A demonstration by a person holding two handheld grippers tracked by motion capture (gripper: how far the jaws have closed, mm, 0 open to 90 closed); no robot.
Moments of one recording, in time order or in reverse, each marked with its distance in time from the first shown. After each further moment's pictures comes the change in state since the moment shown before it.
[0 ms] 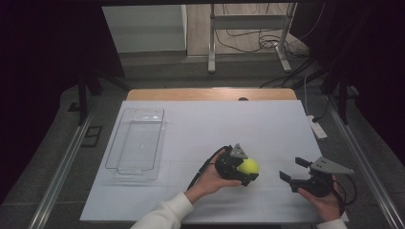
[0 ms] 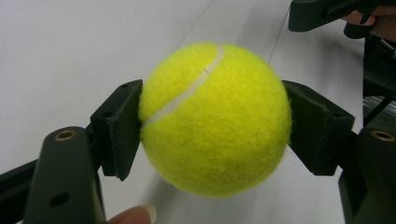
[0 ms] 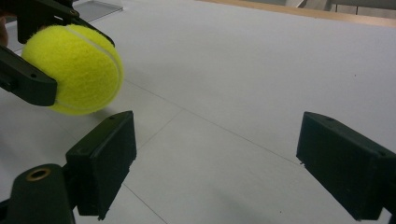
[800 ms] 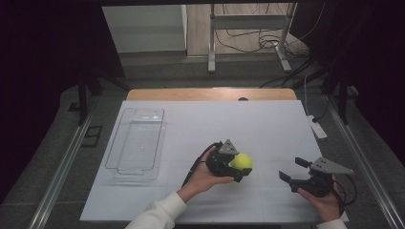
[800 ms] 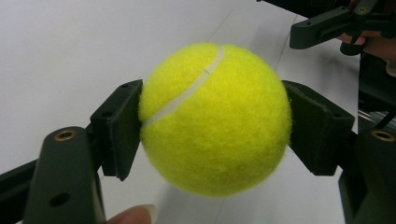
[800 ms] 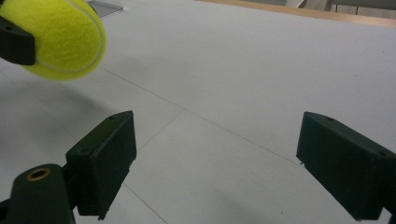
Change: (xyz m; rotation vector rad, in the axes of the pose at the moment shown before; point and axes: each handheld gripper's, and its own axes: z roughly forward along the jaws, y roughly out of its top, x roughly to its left) left arm 0.009 -0.004 -0.029 -0.062 0.038 -0.016; right arm 0.001 0.000 0.000 0.000 0.000 0.000
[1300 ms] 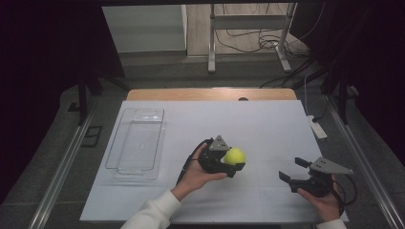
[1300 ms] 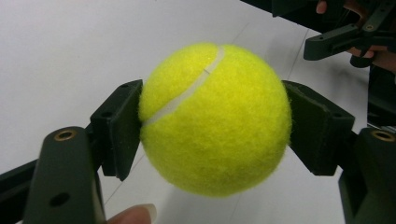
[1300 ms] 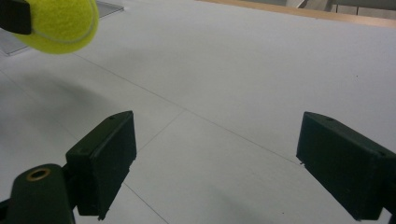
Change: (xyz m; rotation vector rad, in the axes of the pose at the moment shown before) left arm 0.011 -0.003 -0.020 -0.047 0.042 -0.021; right arm 0.001 0.000 0.000 -0.002 0.002 -0.001
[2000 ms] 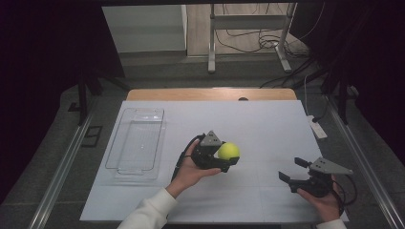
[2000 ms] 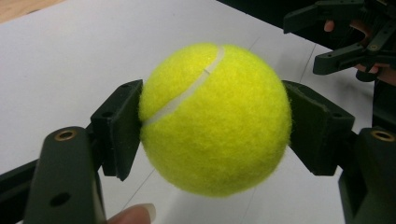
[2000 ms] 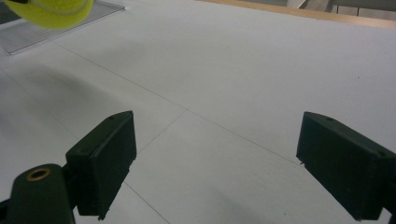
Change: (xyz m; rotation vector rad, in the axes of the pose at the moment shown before) left arm 0.011 0.002 -0.019 -0.040 0.024 -0.022; right arm 0.001 0.000 0.000 0.002 0.001 -0.005
